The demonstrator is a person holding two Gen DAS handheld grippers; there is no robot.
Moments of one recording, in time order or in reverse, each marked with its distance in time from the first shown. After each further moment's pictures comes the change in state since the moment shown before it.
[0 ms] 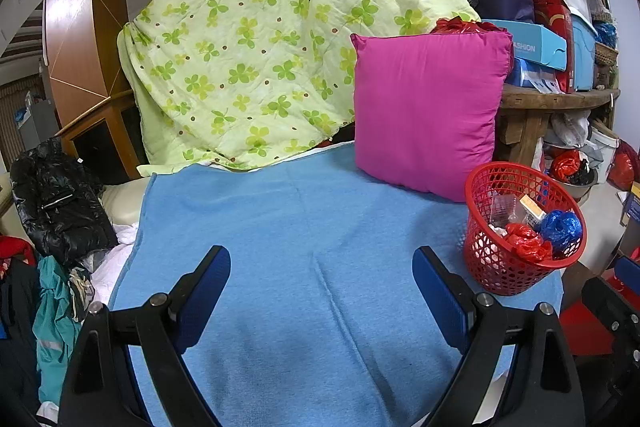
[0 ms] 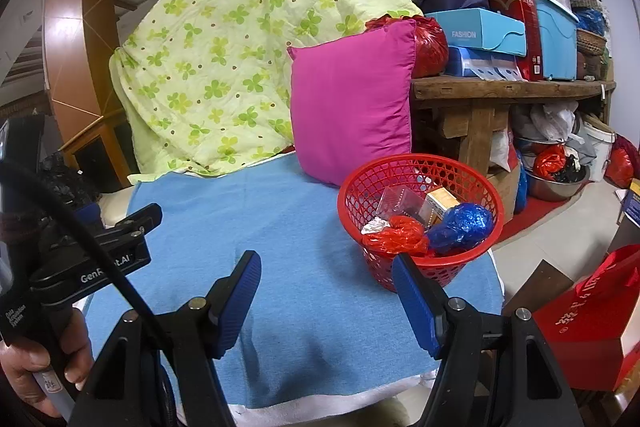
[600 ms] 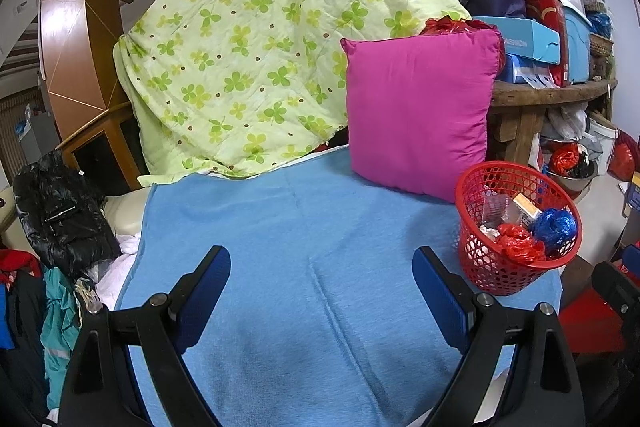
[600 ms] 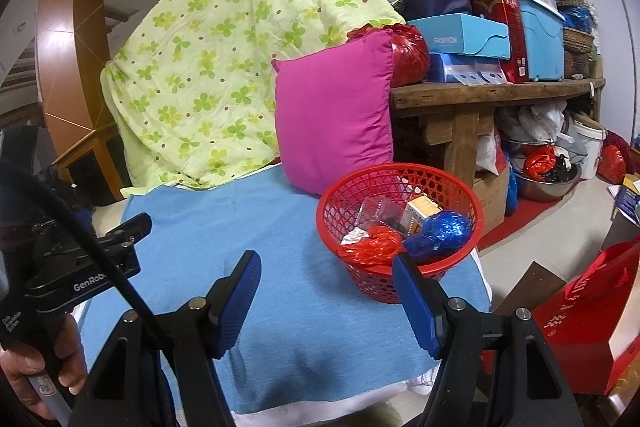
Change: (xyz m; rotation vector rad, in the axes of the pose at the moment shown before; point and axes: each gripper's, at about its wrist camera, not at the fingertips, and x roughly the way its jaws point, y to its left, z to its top) left arm -0.010 -0.018 0.006 0.040 -0.009 0.010; right arm -0.010 -0.023 0.006 0.029 -0.031 -0.026
